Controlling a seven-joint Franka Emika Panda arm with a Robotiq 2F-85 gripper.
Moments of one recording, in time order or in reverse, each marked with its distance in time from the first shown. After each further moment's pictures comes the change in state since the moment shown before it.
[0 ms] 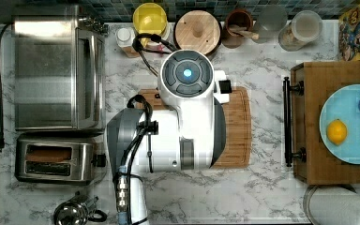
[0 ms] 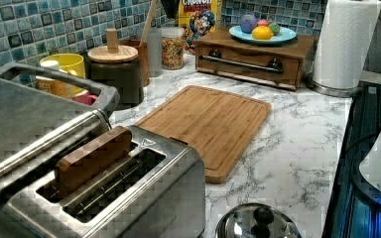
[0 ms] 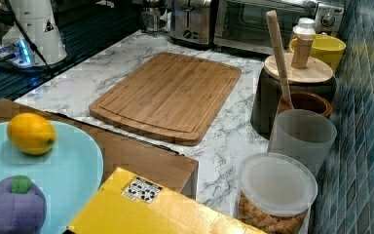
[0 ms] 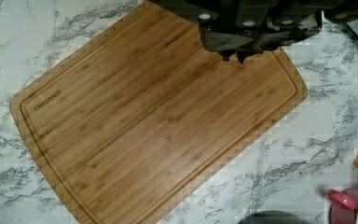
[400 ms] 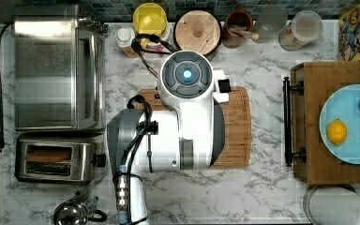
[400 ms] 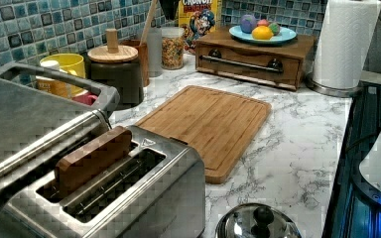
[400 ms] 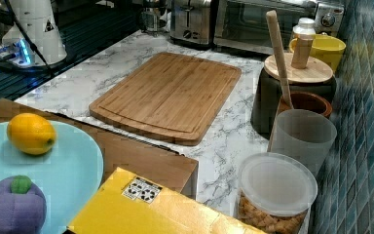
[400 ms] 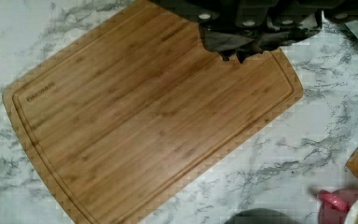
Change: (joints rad) arm 0.000 0.000 0.004 -0.018 0.004 0.039 -0.040
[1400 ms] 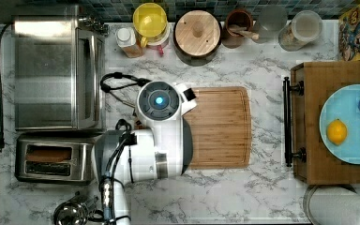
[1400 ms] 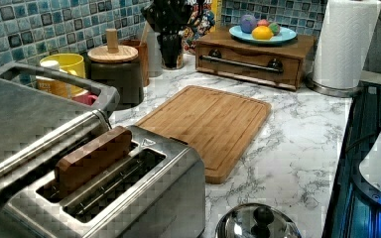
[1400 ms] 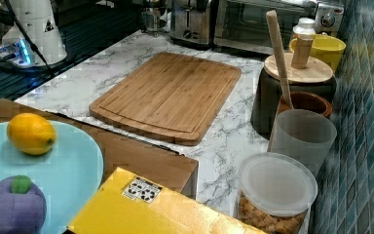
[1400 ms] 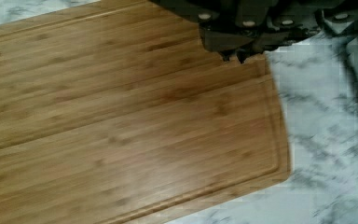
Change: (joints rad) arm 0.053 -0.014 0.063 -0.251 0.095 0.207 -0.288
